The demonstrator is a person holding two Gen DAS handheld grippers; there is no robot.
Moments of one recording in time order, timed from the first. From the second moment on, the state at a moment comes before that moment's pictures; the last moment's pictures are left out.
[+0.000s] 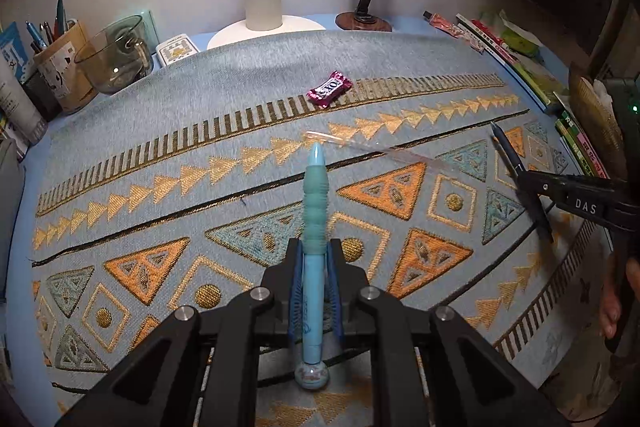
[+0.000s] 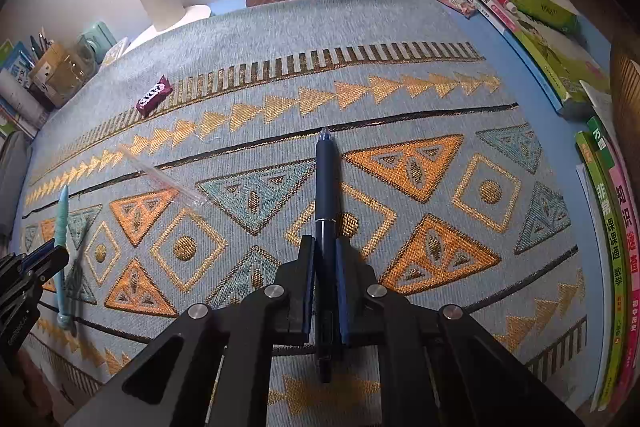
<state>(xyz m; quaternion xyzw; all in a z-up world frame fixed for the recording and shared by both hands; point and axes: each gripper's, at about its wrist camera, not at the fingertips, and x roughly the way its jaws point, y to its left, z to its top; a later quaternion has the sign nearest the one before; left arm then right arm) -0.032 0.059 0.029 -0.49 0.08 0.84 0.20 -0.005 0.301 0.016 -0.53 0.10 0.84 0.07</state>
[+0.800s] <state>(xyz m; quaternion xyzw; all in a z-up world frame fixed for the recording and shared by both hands) 0.007 0.302 0.159 -0.37 0.13 0.85 0.34 0.099 0.396 0.175 -0.40 0.17 0.90 -0.01</state>
